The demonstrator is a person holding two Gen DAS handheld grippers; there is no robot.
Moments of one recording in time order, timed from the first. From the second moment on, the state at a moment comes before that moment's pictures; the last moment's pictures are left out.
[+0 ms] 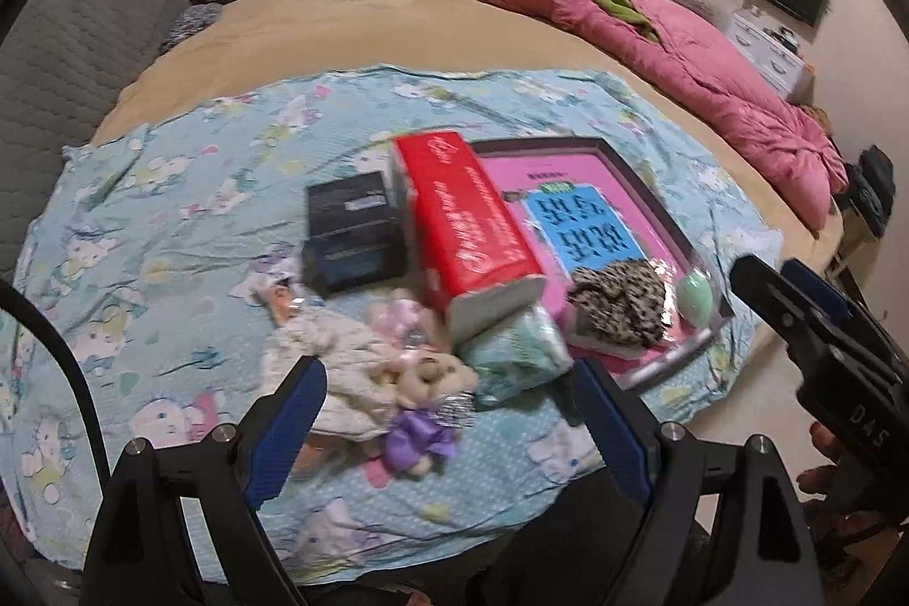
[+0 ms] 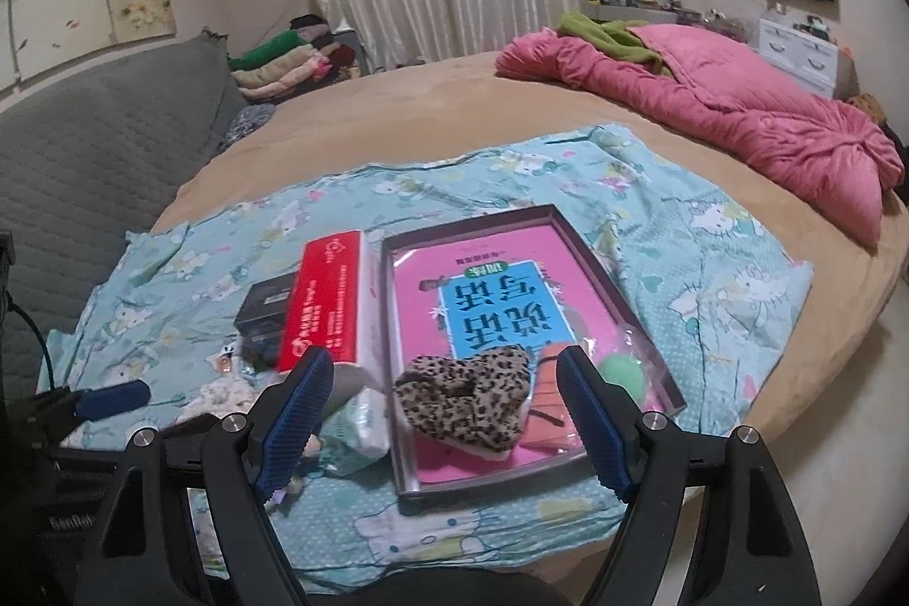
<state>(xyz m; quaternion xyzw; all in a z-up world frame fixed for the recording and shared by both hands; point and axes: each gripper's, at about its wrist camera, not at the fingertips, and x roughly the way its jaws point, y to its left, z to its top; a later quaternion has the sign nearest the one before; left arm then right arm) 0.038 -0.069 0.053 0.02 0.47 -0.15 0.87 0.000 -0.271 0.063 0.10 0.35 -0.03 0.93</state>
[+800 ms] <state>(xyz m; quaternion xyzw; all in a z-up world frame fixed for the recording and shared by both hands) 0.046 0.044 0.063 -0.06 0.47 -0.05 0.88 -0.003 -0.211 0.077 0.06 0.35 0.03 0.94</state>
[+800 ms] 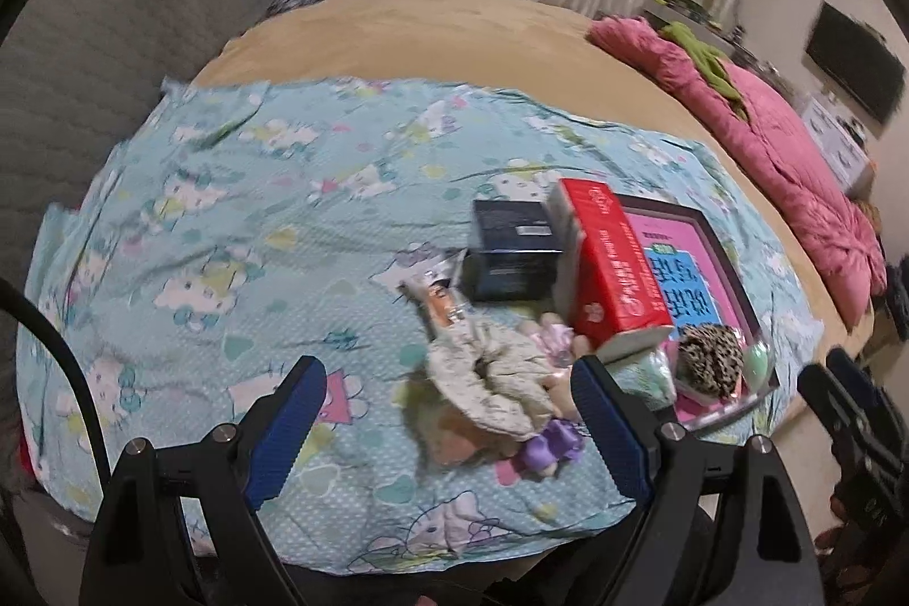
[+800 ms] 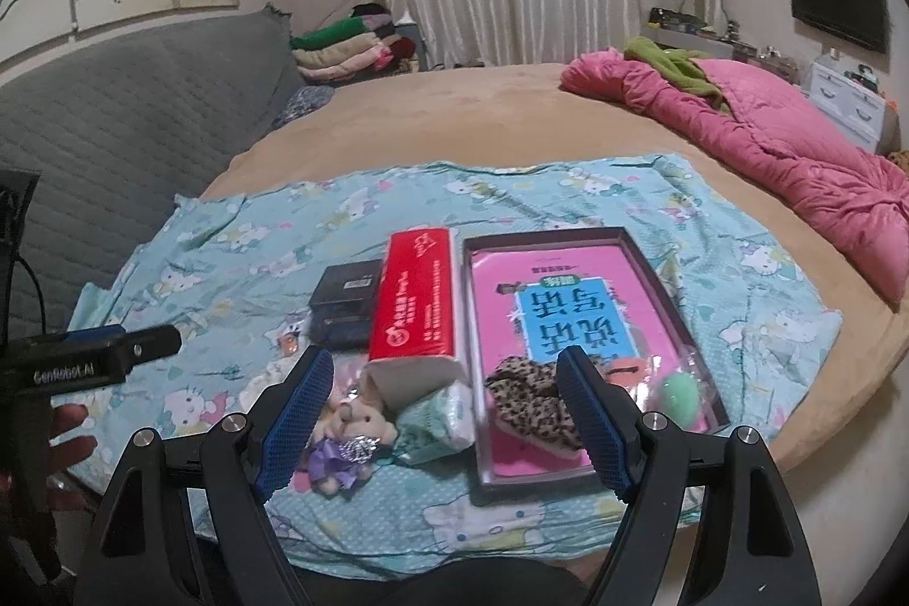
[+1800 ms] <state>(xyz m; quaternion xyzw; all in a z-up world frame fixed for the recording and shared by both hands) 0.096 0.065 -0.048 -0.17 0.52 -0.10 0.83 0.021 -0.154 -0.014 -0.02 0.44 0.09 0.90</state>
